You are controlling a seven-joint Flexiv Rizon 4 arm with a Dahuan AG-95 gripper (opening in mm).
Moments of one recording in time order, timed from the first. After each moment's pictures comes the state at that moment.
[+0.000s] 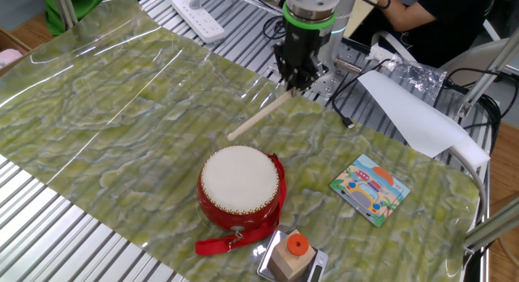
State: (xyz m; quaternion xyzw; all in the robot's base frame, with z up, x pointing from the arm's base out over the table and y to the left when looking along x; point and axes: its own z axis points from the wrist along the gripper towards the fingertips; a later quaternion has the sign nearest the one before) arm 0.378 0.064 0.209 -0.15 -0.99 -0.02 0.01
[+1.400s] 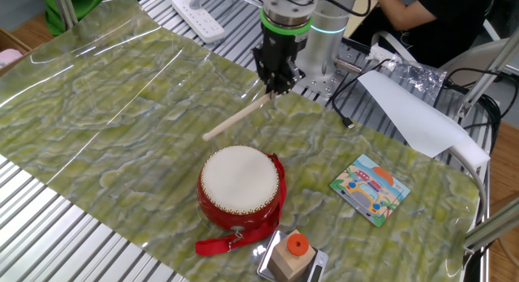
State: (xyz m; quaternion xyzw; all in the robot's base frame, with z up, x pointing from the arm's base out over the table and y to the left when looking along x) arm 0.402 0.022 0.201 -0.16 -0.99 0.00 0.01
